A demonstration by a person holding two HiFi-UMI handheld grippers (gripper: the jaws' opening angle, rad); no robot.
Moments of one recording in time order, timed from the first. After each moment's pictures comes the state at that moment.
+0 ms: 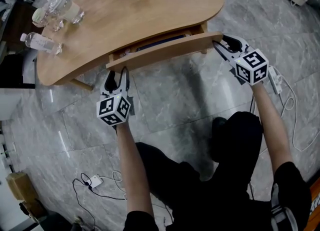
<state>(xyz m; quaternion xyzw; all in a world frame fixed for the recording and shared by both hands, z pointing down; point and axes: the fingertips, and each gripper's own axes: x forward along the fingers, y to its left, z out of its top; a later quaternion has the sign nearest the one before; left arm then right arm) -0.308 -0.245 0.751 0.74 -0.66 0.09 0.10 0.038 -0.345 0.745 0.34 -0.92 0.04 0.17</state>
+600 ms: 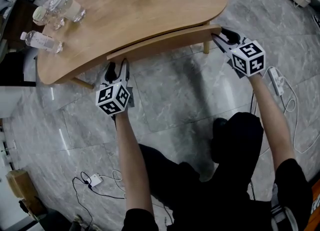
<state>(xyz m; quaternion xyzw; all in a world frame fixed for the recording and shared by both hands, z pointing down) -0.318 -0.280 0.761 0.73 -0.67 0.10 0.11 0.027 -0.380 0.753 0.36 -0.91 0.05 0.18</state>
